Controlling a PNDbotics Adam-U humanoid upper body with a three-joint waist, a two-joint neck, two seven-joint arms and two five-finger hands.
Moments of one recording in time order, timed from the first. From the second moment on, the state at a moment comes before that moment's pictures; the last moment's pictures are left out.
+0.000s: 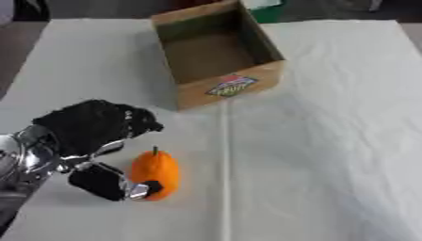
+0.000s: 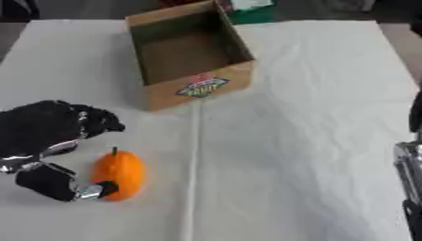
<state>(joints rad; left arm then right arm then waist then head) -0.58 0.59 -0.45 -1.93 -1.01 -0.10 -0.75 -0.24 -0.43 -0.14 -1.99 -0.02 -0.23 -0.44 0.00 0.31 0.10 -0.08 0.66</state>
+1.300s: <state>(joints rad) -0.55 0.47 -0.44 -1.77 -1.06 -0.07 -0.68 -0.23 -0.41 -0.14 -1.99 -0.02 -0.22 -0.42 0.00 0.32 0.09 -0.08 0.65</state>
